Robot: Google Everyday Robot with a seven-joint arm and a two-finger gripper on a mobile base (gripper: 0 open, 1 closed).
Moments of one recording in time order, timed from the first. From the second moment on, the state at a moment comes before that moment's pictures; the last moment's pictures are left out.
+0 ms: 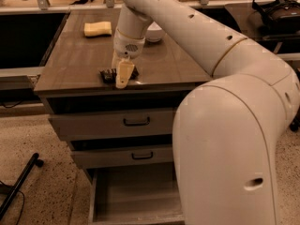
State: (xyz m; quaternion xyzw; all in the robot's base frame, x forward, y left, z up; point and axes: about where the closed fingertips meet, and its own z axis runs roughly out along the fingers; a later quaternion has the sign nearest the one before) arm 0.663 0.084 0.820 -0.77 0.62 0.11 0.12
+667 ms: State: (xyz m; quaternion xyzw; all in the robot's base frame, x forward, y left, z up) arm 0.662 0.084 0.825 -0.77 0.62 0.11 0.12
